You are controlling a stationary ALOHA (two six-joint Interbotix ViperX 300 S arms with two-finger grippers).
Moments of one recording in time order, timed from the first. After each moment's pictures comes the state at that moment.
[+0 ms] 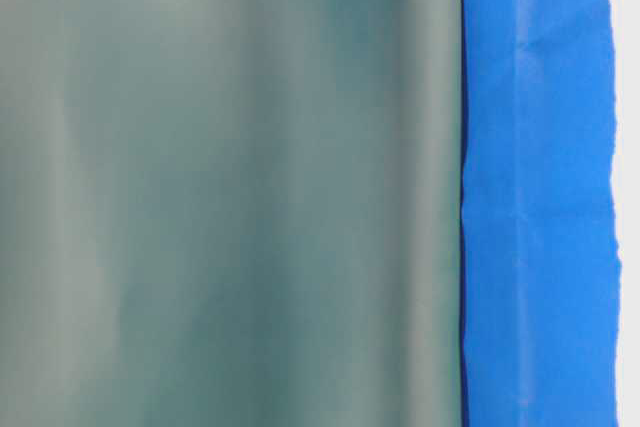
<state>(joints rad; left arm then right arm) -0.06 -0.41 1.18 -0.06 -0.14 -0.24 0.02 -0.37 1.11 0.43 -0.11 -0.04</state>
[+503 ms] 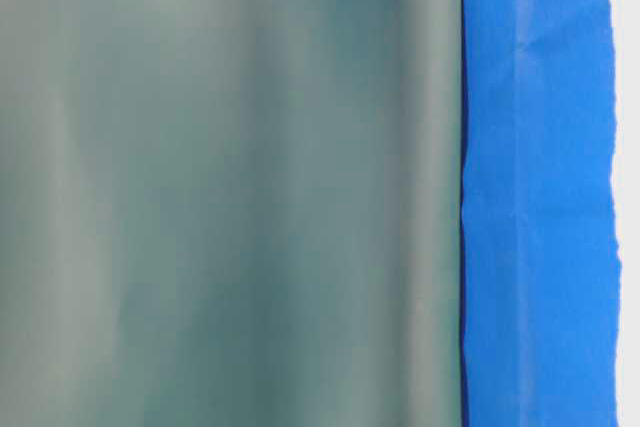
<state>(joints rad) 0.09 -0.23 1.13 -0.05 -0.04 -0.14 -0.13 -0.23 1.10 0.42 -0.06 -0.04</state>
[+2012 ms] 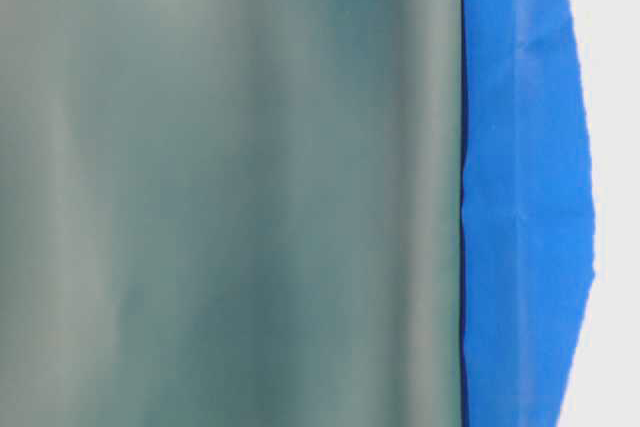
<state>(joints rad) 0.11 -0.32 1.05 -0.05 0.22 -0.13 -0.13 -0.28 1.08 0.39 0.01 -0.04</state>
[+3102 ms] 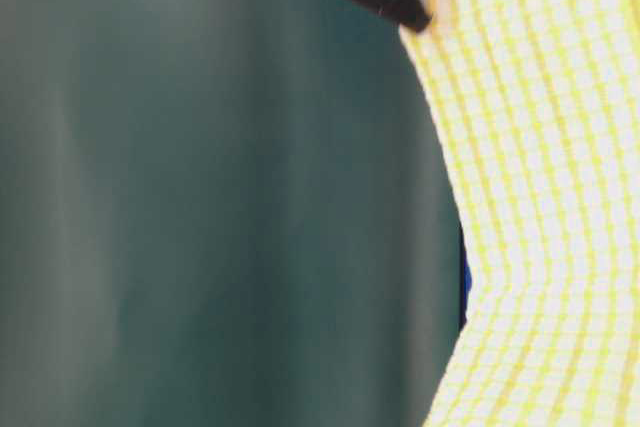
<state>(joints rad) -0.05 -0.55 1.03 -0.05 0.17 -0.21 -0.30 -0.30 0.89 0.29 0.08 -0.04</state>
